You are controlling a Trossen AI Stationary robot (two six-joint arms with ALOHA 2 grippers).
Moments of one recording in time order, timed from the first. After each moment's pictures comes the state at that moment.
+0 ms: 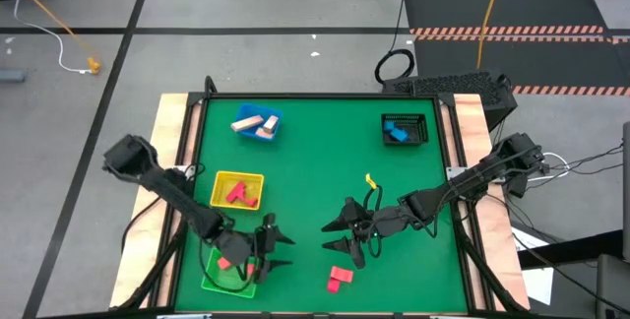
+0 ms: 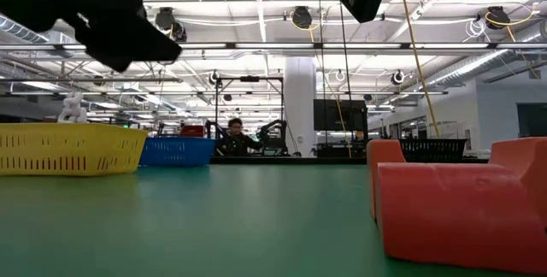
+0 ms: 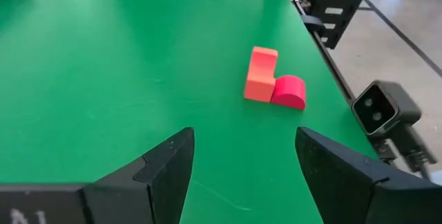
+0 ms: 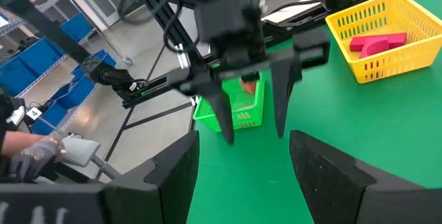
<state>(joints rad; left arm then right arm) -0.67 1.62 0.70 0.43 -0.45 -0.38 0.44 1.54 0.89 0.37 0.21 0.62</state>
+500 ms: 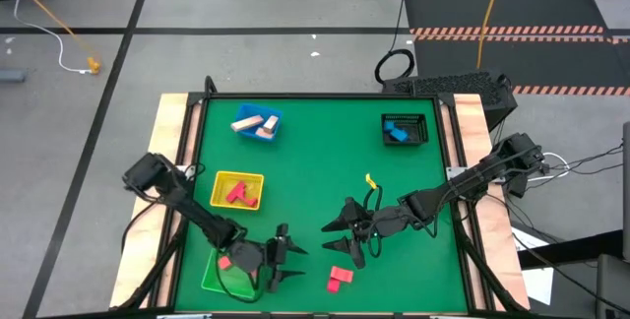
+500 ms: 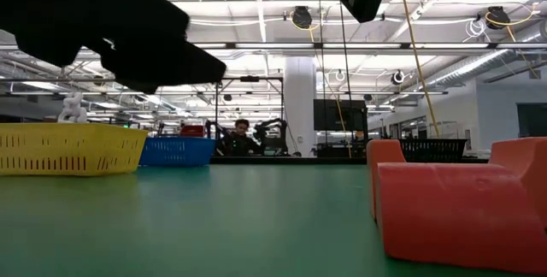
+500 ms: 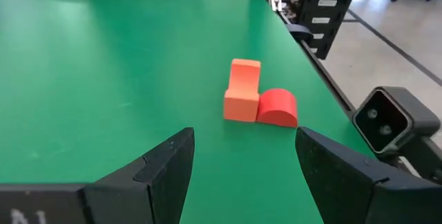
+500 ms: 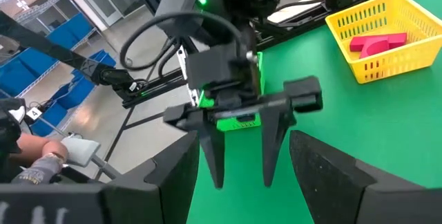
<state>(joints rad) -0.66 1.86 0.76 0.71 -0.43 -0.26 0.44 1.54 0.89 0.37 0.21 0.62</state>
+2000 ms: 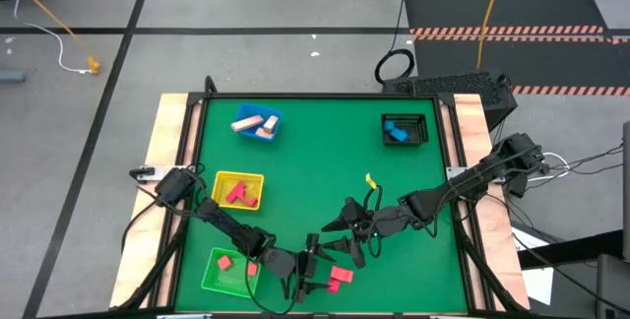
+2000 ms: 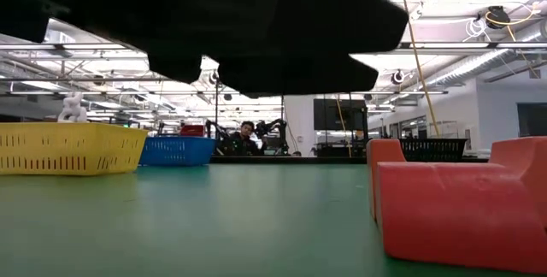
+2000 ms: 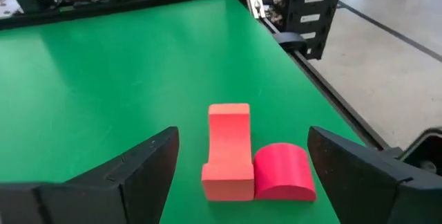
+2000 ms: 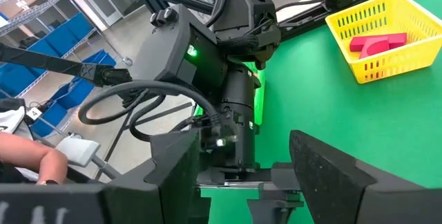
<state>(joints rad) -0.57 2.11 1.07 0.70 -0.29 -0.06 0.44 1.54 0.89 0.37 0.21 0.62</state>
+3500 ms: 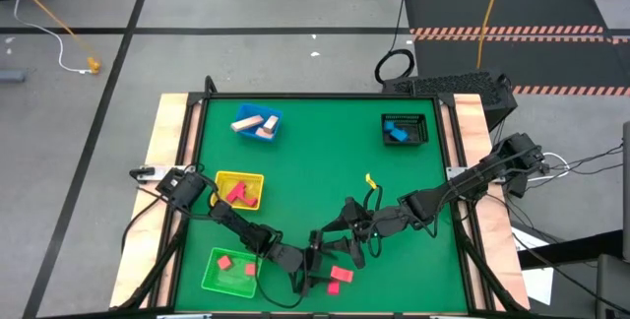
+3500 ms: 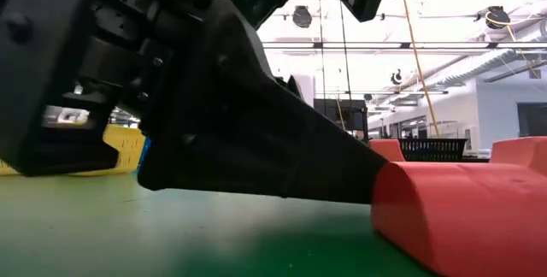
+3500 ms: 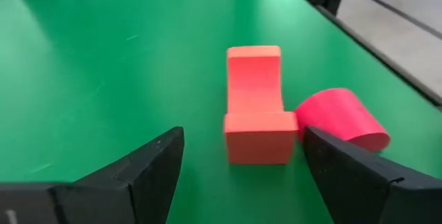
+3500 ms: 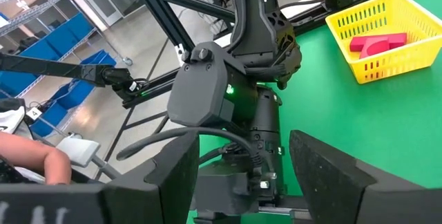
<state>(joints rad) -0.53 2.21 1.07 0.73 -0.22 -0.06 0.44 1.54 0.89 0.37 0.21 0.62</state>
